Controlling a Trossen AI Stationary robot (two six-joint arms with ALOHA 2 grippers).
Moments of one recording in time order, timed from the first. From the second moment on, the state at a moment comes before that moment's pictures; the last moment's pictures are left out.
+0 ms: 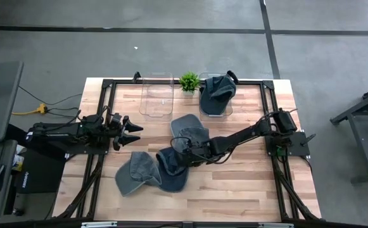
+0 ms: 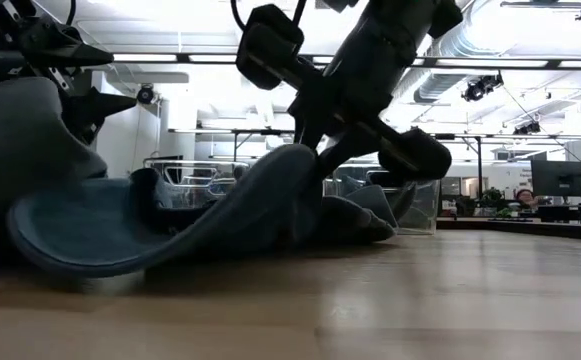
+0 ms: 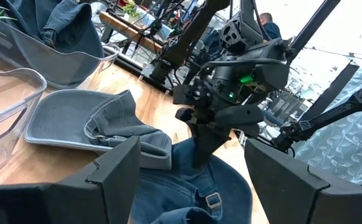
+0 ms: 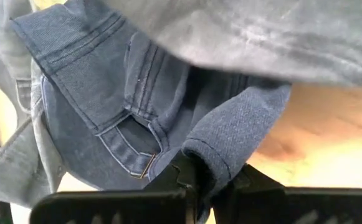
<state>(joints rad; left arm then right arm) 0.04 0.02 0.04 0.00 0.09 -0.53 0.26 1.95 1.31 -0.33 0.05 1.61</state>
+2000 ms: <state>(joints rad) 0.04 0.02 0.04 0.00 0.09 -0.53 0.42 1.73 1.44 -0.39 0.64 0.73</state>
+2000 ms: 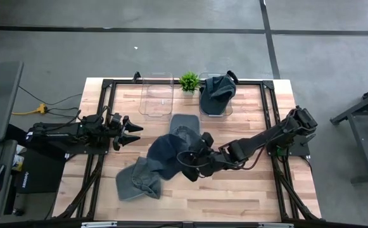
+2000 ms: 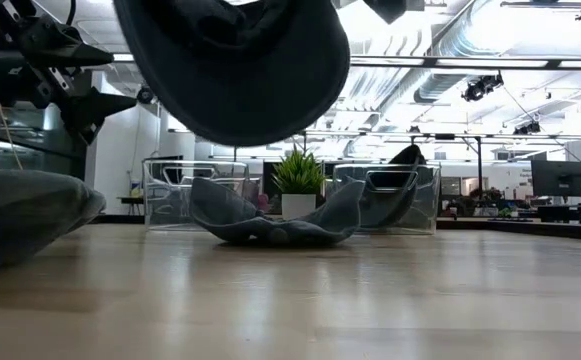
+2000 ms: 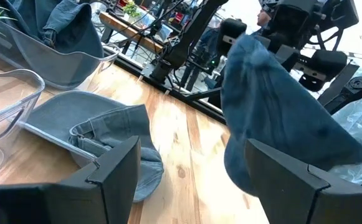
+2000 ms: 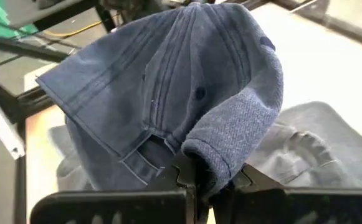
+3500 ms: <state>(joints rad) 0.04 0.02 0.04 0.00 0.09 -0.53 0.41 0.81 0.76 -0.48 0.91 0.57</state>
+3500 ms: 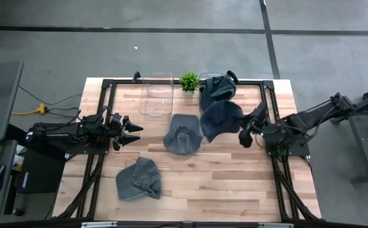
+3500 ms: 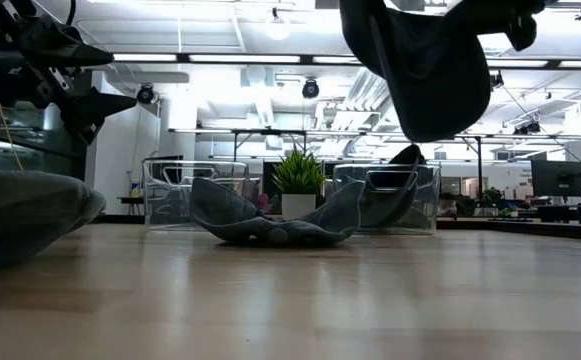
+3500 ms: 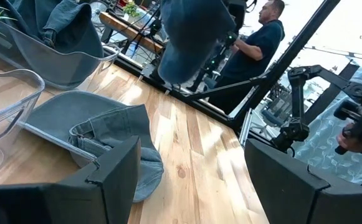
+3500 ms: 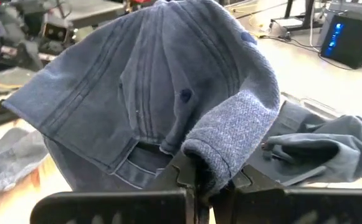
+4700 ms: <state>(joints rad) 0.04 0.02 0.04 0.00 0.09 -0.53 -0.27 1.06 0.94 -0.38 0.62 0.99</state>
